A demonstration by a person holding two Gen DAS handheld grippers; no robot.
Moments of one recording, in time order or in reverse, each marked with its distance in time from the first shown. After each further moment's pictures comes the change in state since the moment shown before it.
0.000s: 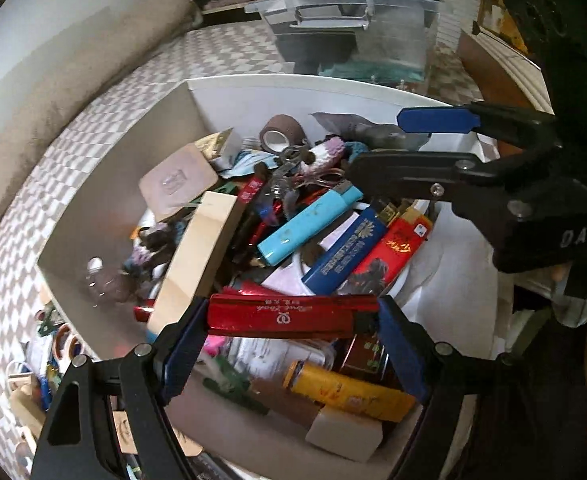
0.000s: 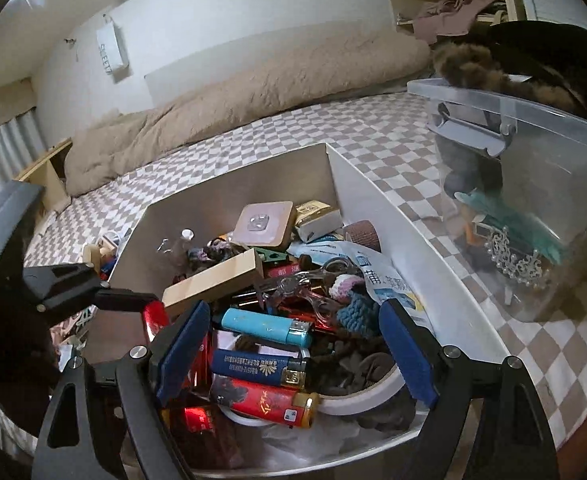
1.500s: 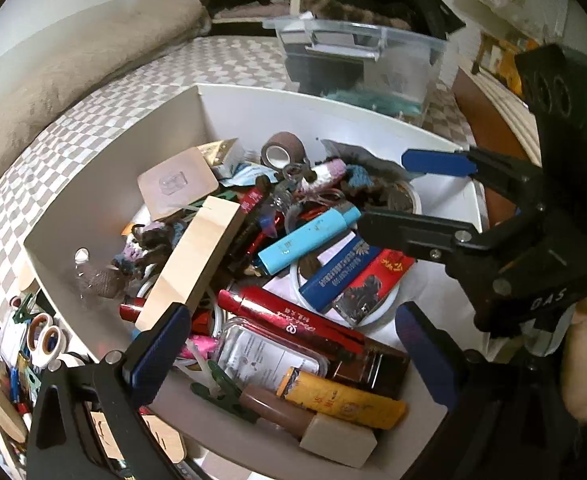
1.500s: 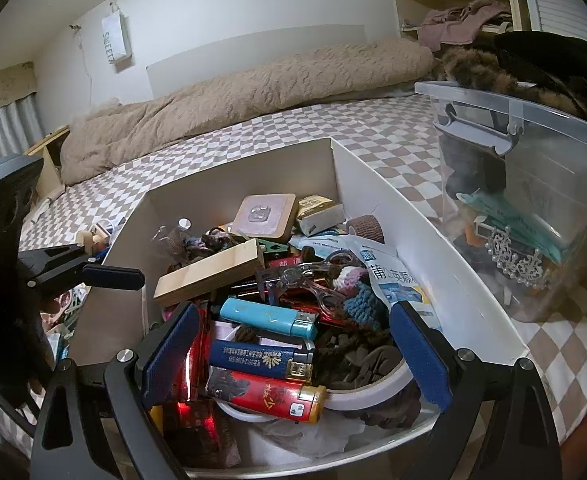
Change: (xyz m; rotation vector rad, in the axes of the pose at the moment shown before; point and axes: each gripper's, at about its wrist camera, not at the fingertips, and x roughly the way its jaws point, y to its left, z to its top) left arm -0.009 0.016 -0.009 -0.103 -0.098 -0.080; right arm 0.002 0.010 -0.011 -0.046 -0.002 -0.033
